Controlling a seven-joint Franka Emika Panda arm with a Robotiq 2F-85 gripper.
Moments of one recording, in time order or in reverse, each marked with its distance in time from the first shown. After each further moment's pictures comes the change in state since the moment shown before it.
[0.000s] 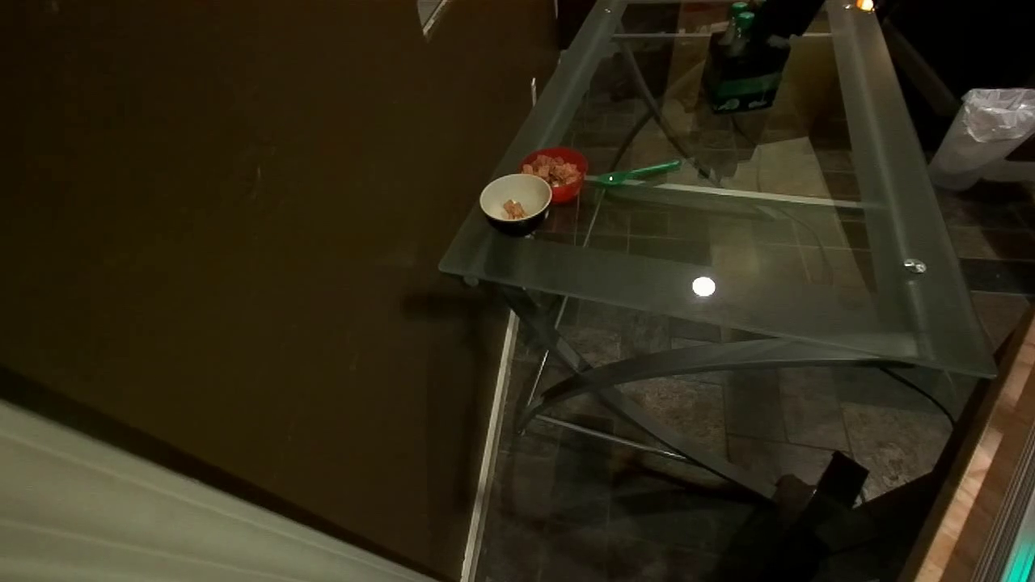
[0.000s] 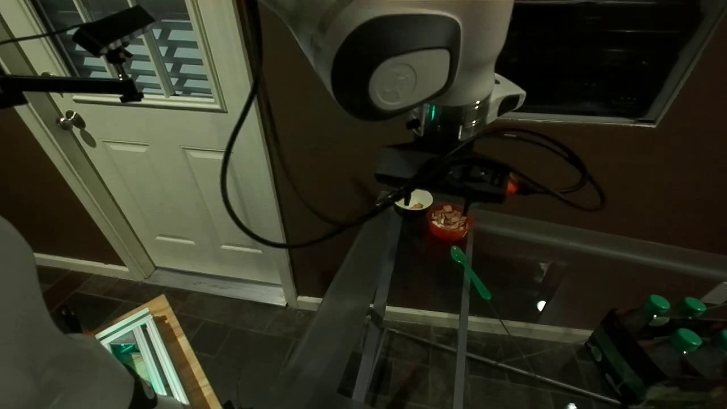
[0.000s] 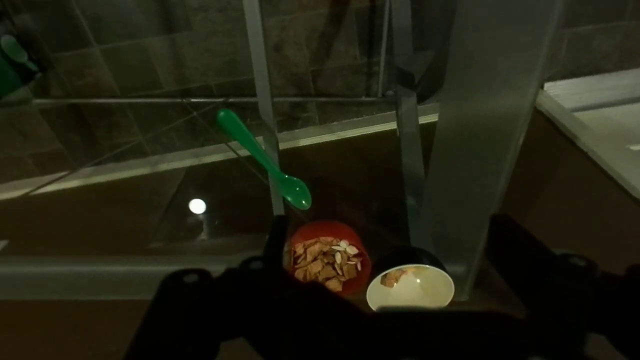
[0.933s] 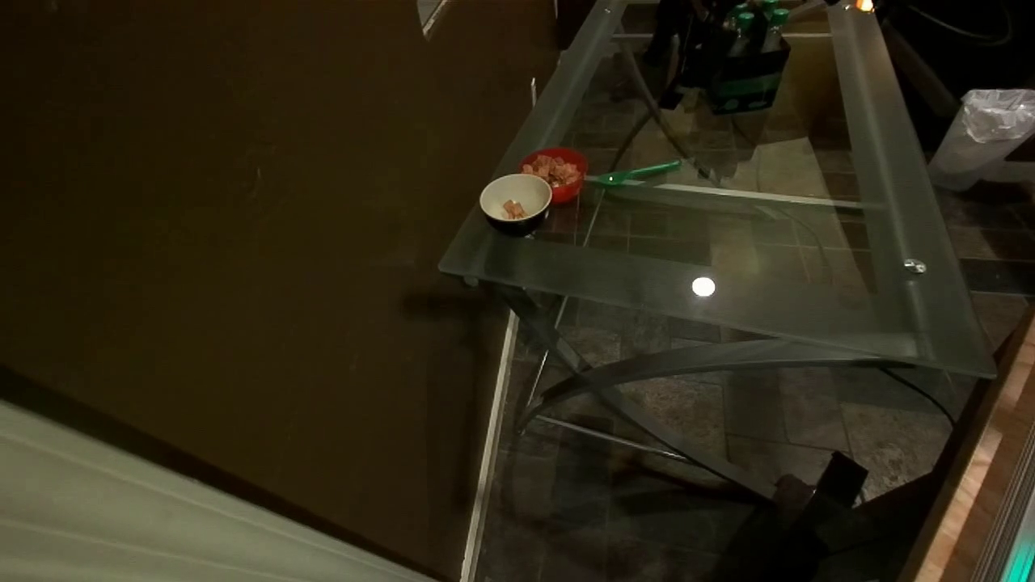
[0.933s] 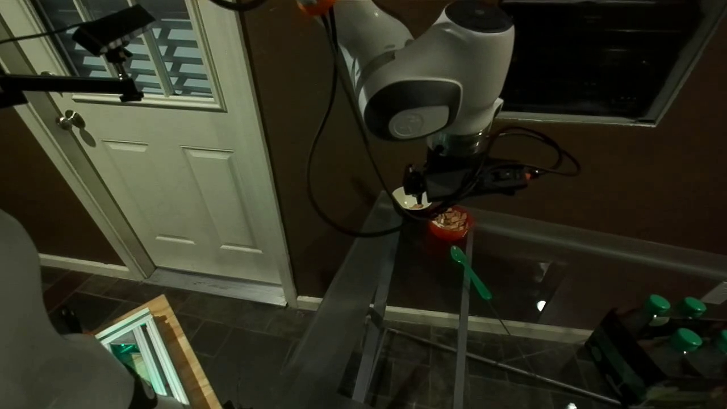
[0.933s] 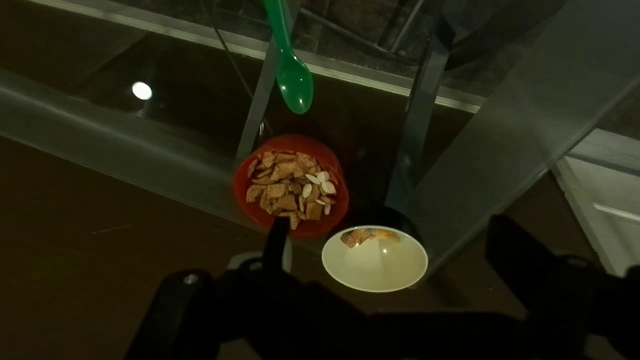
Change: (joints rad) arm -0.053 0.289 0.157 0.169 0.347 0.149 -0.604
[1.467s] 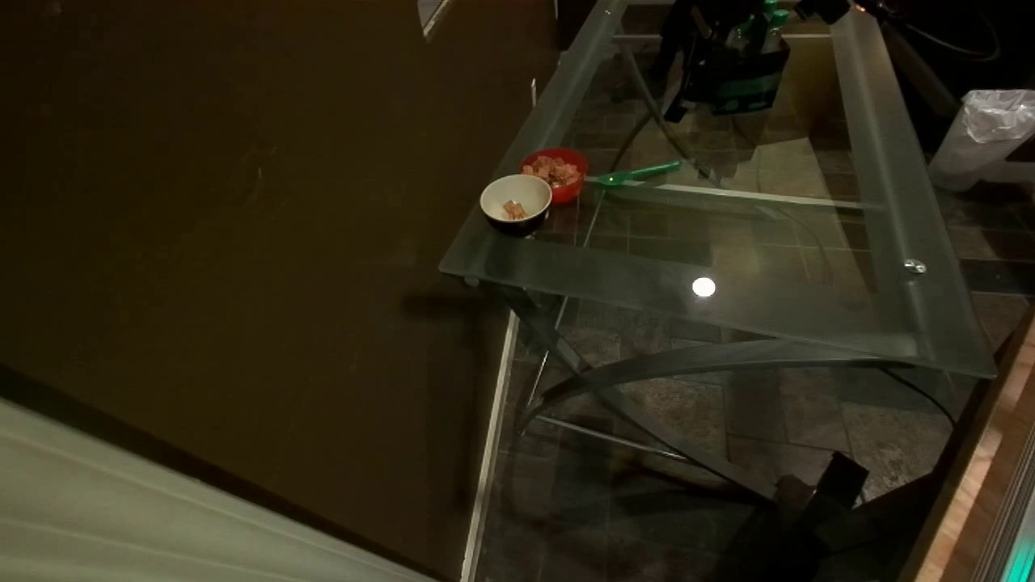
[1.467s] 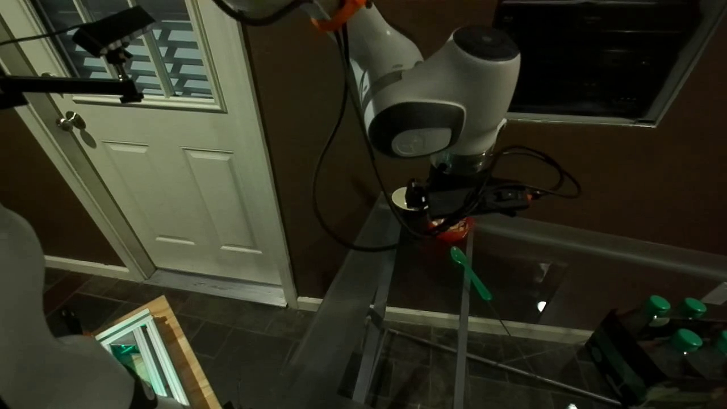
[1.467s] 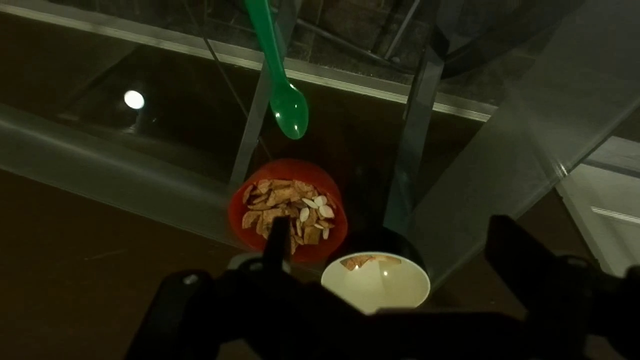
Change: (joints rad) arm -0.067 0.043 0.046 0.000 0.044 0.011 -0.047
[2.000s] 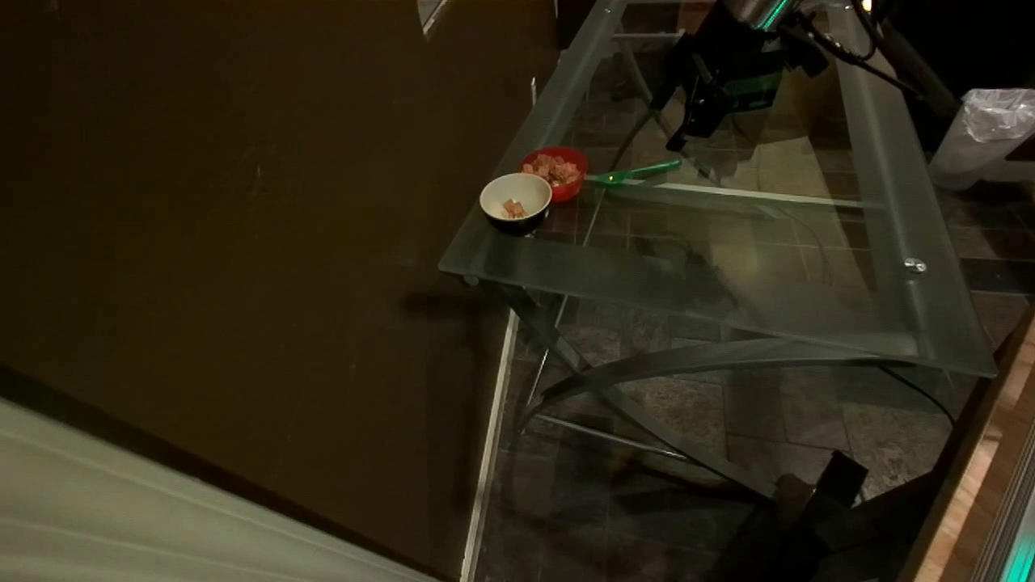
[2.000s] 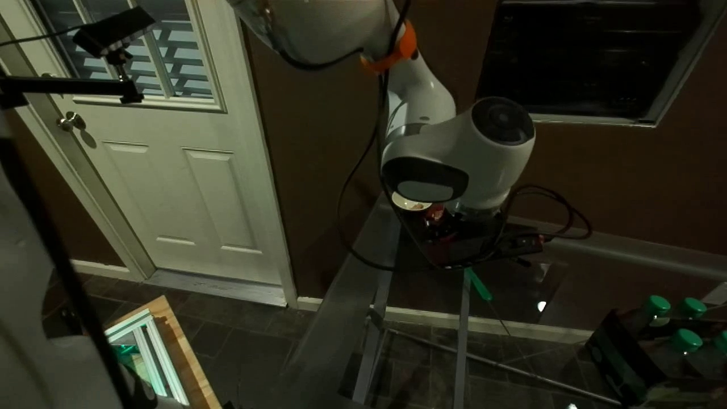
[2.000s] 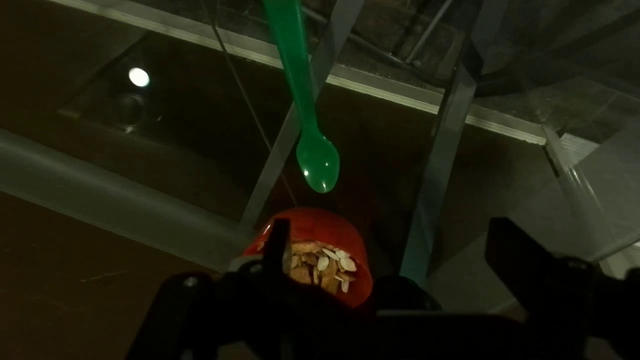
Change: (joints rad) arm -0.103 0.167 0.063 0.054 0.270 0.088 -0.368
